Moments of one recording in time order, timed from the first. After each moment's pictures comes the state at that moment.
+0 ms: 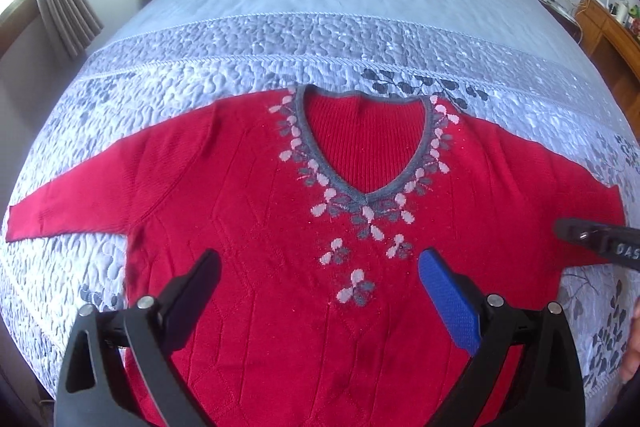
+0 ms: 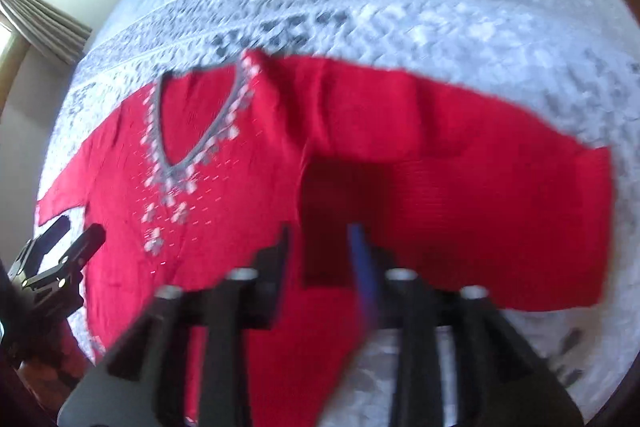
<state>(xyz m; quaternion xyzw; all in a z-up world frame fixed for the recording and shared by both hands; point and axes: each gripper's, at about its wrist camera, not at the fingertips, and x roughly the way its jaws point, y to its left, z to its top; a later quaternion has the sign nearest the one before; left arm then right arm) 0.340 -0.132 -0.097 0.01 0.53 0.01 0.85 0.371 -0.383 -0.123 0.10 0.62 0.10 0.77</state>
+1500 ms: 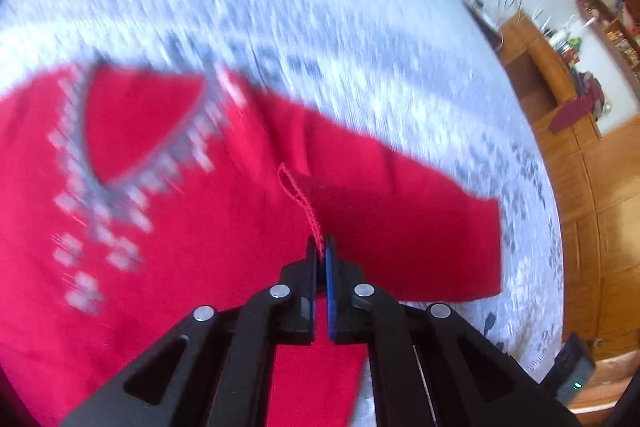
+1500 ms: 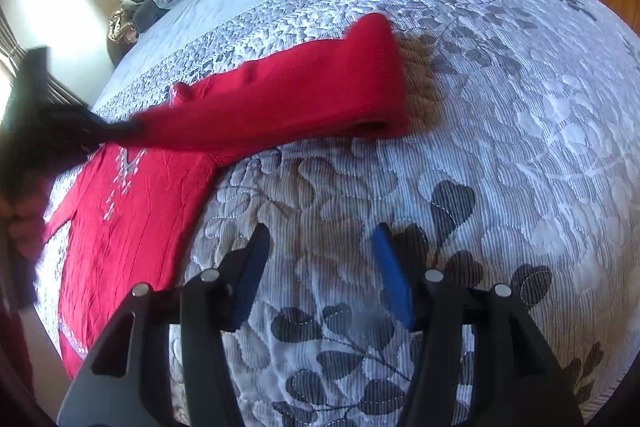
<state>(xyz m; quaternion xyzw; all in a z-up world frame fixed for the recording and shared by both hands) 0.372 -0.244 -0.100 -0.13 0.55 -0.15 0.81 0.221 -0.524 -0.155 0.17 0.50 0.03 0.85</state>
